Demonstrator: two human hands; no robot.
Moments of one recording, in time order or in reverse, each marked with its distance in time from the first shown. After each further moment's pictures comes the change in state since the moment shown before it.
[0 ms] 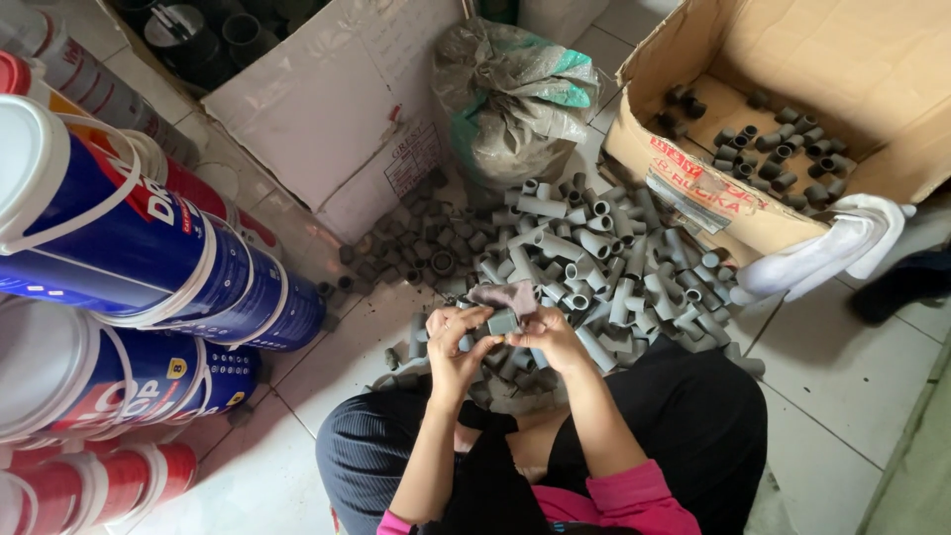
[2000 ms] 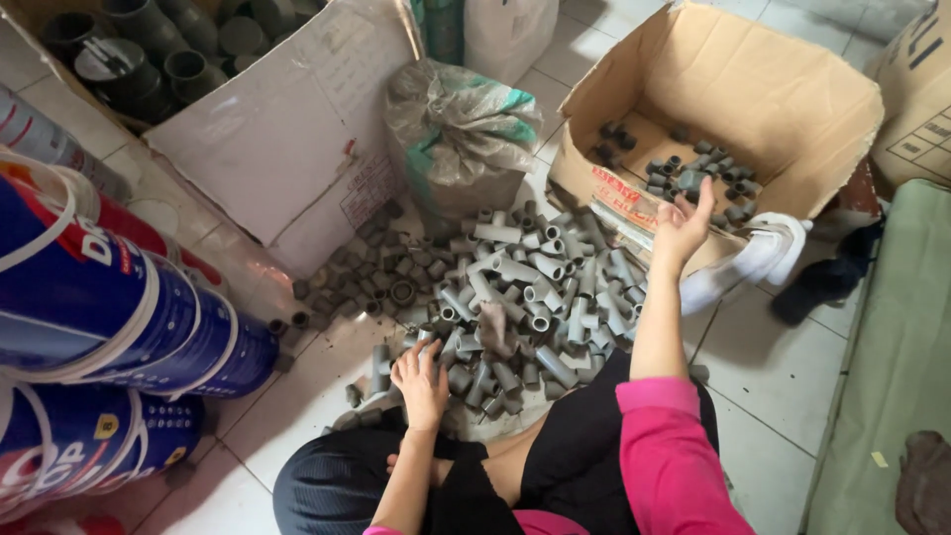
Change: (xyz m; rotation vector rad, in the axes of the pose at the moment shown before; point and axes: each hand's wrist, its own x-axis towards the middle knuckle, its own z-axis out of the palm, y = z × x) left_hand -0.084 -0.145 0.038 0.705 -0.093 -0.064; right_hand 0.117 -0.141 -0.231 -0.630 1.193 -0.565
